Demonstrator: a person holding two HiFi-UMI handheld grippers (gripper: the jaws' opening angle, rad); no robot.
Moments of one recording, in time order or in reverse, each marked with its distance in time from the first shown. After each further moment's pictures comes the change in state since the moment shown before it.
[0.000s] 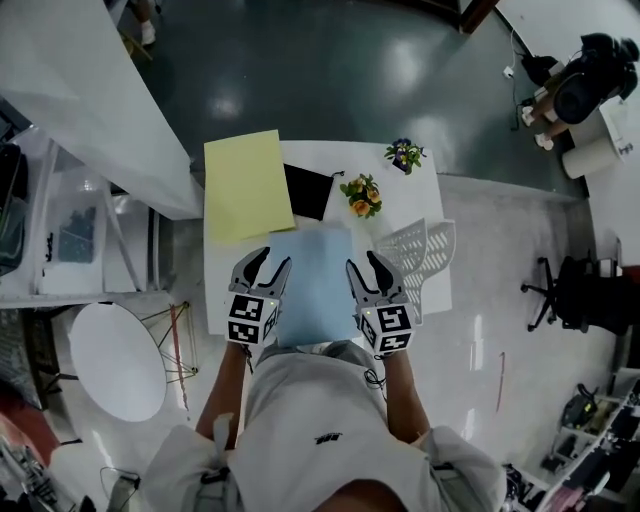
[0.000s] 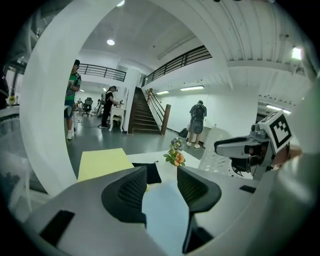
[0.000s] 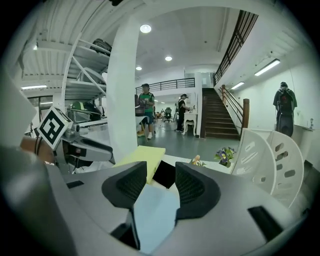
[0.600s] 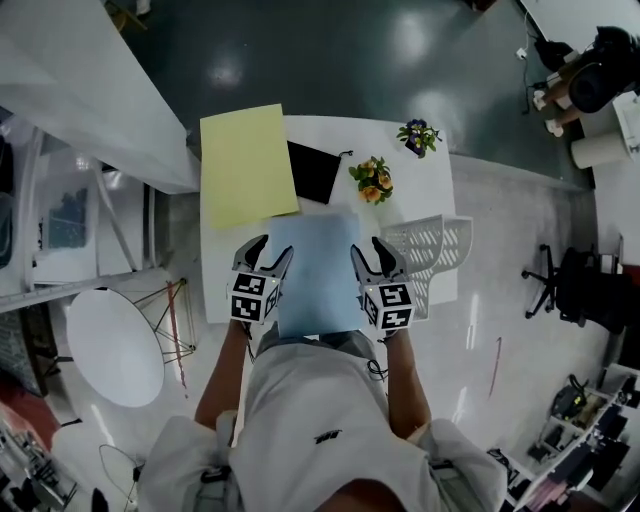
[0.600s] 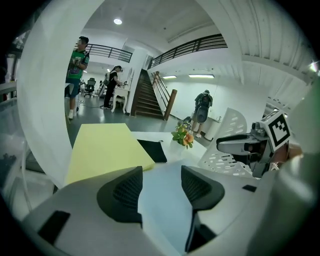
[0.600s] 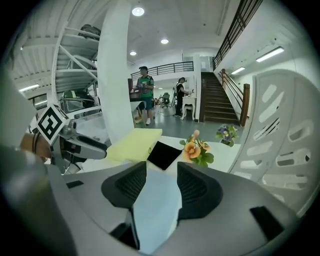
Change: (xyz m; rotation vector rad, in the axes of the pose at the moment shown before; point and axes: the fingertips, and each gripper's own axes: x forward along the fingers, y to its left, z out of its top) left arm 0.049 0.026 -0.072 -0.105 0.179 -0.014; right arm 0.053 -0.025 -0.064 0.034 0.168 -0.007
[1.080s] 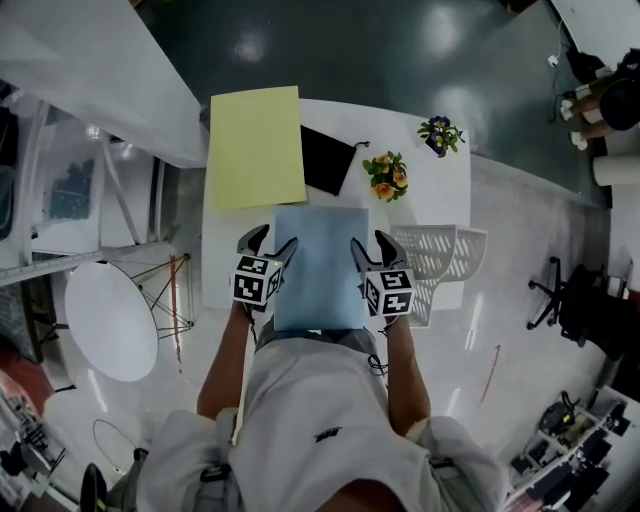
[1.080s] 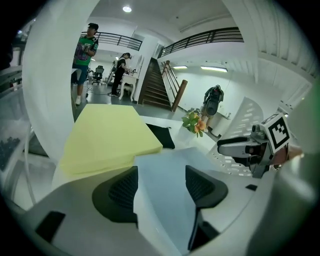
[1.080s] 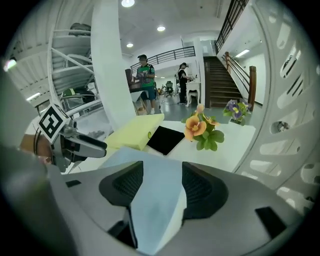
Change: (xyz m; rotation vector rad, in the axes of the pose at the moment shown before) left arm 0.037 0.015 -0.041 -0.100 0.118 0.047; right arm 0.049 -0.016 -0.048 0.048 0.124 0.096
